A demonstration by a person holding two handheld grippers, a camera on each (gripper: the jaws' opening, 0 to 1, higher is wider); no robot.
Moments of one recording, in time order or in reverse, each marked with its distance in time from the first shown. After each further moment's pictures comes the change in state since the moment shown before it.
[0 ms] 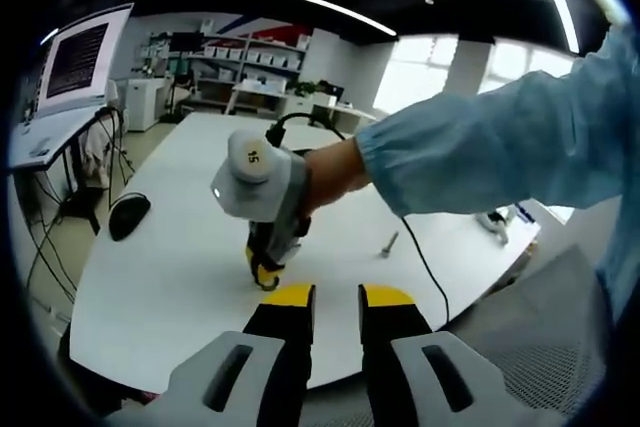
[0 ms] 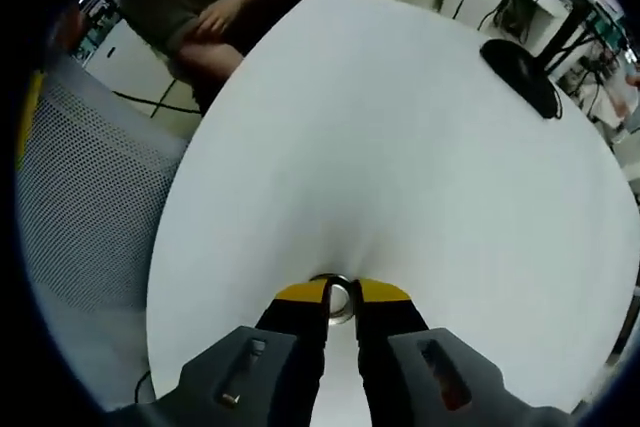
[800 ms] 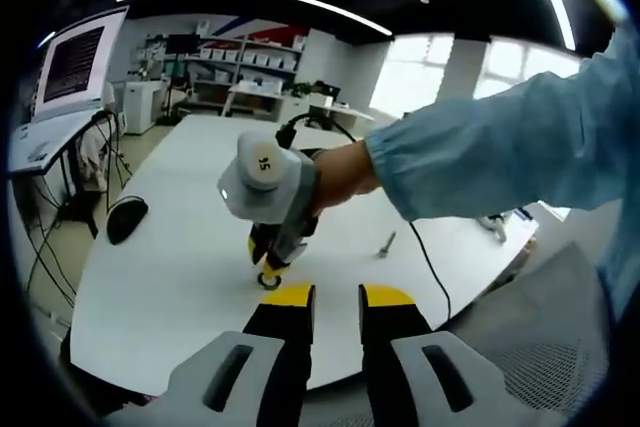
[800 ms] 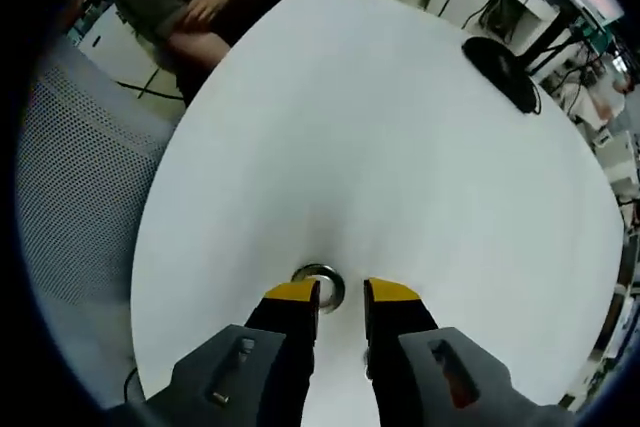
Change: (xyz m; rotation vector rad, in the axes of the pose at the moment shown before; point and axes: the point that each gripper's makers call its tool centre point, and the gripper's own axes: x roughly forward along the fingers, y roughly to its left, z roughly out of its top) left arm 0.001 -0.002 0.001 0.013 0.002 -0.011; right arm -0.008 -0.008 -0.008 -0.068 0.051 -0.114
